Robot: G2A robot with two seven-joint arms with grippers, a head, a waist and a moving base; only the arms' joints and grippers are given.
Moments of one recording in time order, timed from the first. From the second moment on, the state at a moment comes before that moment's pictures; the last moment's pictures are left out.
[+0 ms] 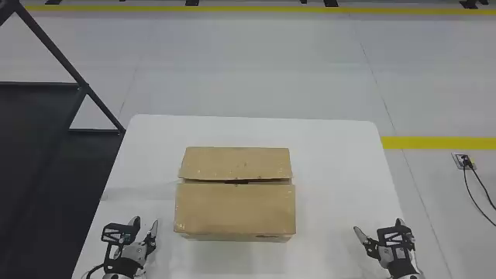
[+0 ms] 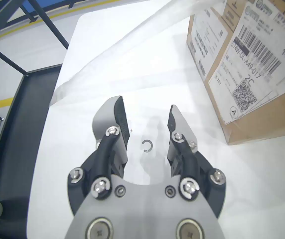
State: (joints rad) left arm 1.73 -1.15 -1.60 -1.80 1.33 0.00 0.00; right arm -1.73 -1.15 1.60 -1.80 -1.33 0.00 0.00
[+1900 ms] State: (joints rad) left arm 1.75 -1.12 -1.91 -1.96 0.54 -0.60 -0.30; right arm -1.15 -1.12 1.42 -1.65 0.09 -0.56 0.92
